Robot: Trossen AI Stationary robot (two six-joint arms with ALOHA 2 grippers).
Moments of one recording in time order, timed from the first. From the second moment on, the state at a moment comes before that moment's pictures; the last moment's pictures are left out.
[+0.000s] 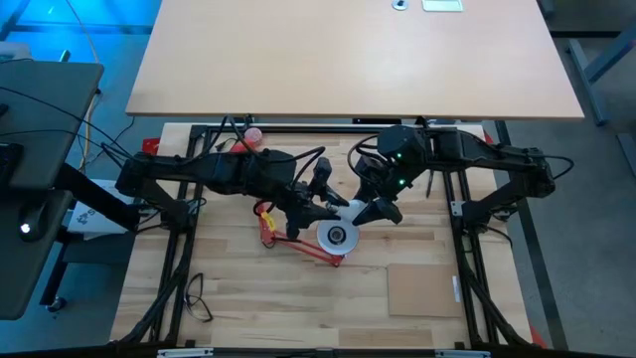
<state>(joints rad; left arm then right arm) -0.14 1.62 1.76 -0.52 0.01 0.91 -0.03 1.44 1.63 -0.81 -0.56 0.40</state>
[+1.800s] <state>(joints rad) -0.05 1.28 1.76 -0.62 -0.16 -0.36 0.05 1.44 1.63 -0.17 0.18 -0.82</state>
